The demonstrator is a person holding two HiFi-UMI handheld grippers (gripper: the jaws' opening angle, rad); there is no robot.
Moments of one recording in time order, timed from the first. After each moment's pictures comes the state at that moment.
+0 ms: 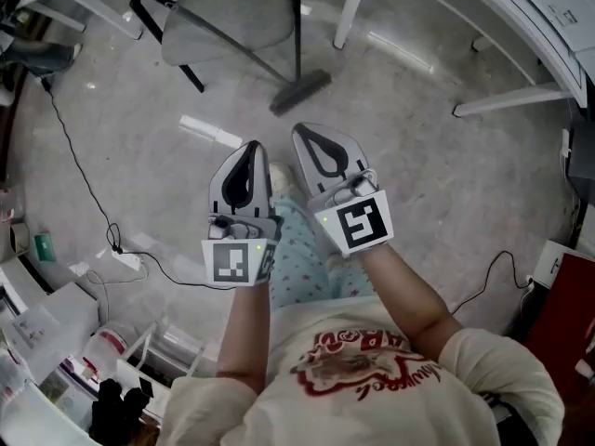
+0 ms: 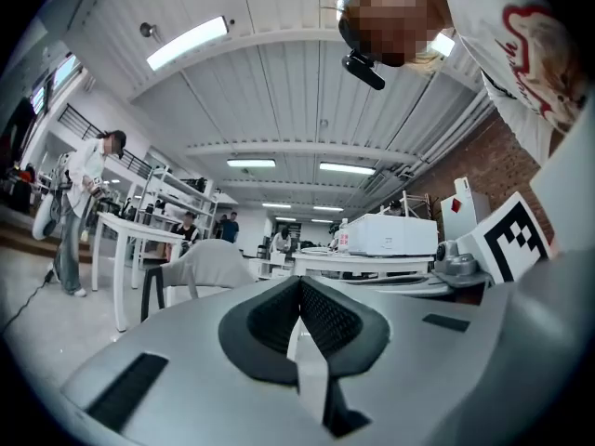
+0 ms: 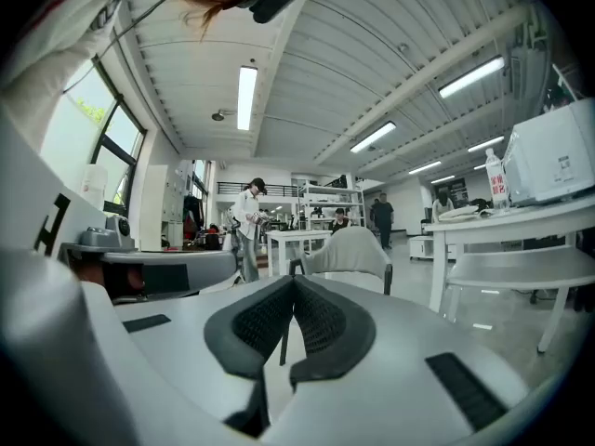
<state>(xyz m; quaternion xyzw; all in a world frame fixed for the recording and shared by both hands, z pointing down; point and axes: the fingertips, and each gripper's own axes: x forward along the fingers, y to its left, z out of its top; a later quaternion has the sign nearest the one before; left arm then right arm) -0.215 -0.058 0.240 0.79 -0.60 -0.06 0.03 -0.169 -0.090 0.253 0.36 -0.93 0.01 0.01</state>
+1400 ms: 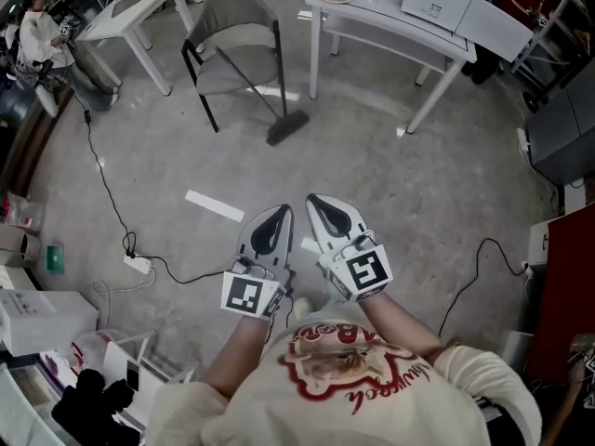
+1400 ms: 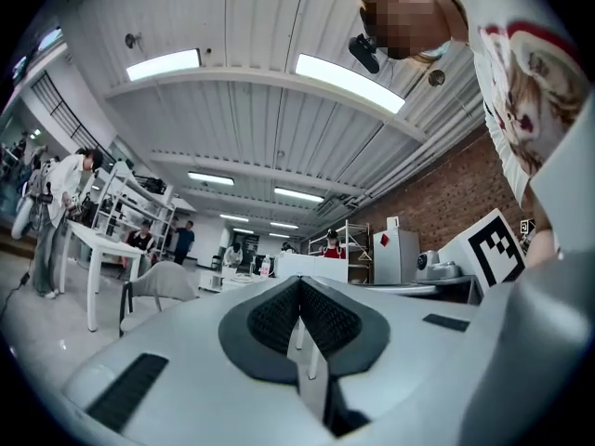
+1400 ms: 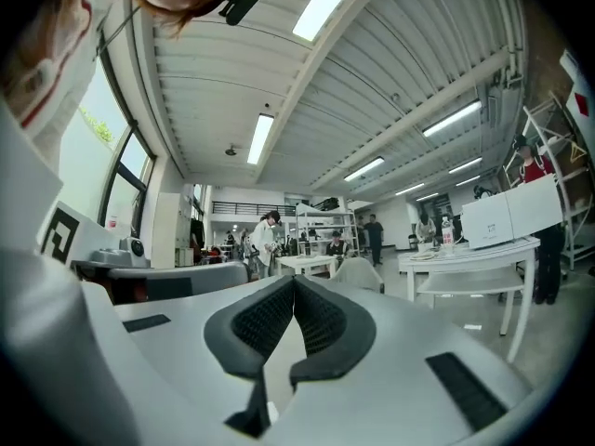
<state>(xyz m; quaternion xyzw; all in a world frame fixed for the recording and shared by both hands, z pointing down) -0.098 0.374 0.078 0.86 -0.50 -0.08 0.01 -0.060 0.350 0.087 0.40 -0.92 0.01 -0.02</state>
